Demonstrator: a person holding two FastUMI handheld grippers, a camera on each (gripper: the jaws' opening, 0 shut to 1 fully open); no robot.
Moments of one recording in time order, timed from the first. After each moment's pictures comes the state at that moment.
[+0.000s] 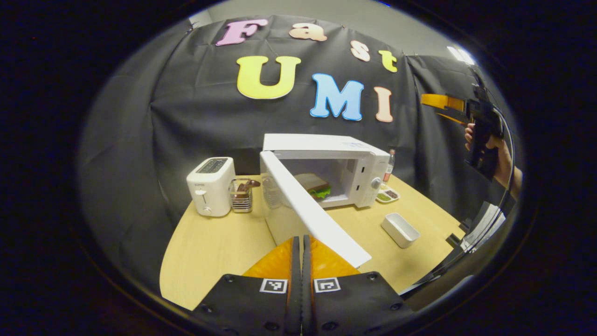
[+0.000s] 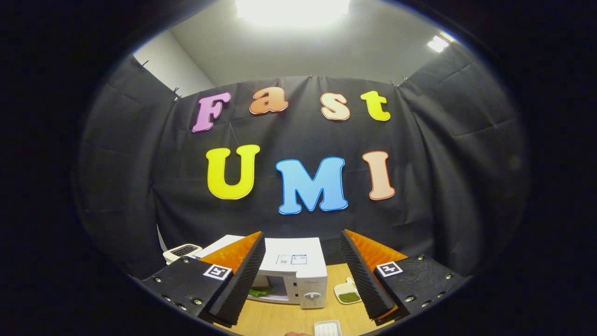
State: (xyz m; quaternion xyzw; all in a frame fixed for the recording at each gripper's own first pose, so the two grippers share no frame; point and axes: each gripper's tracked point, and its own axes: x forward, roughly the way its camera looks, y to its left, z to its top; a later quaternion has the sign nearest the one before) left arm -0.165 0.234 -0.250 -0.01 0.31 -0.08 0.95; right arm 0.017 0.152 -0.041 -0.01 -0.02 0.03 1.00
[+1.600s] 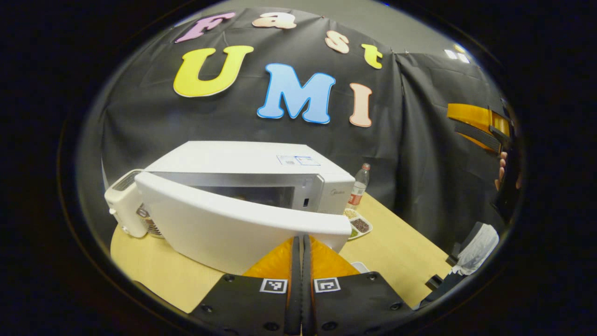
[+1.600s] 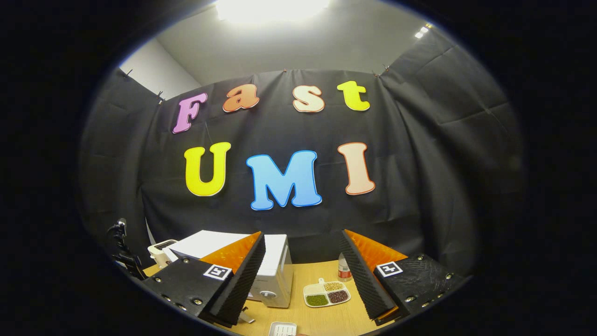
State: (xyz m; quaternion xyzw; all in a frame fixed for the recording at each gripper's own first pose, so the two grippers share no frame) left arm 0.023 0.019 -0.295 -0.05 0.29 -0.14 0.95; right arm 0.036 0.016 -0.059 0.01 0.00 0.01 1.00
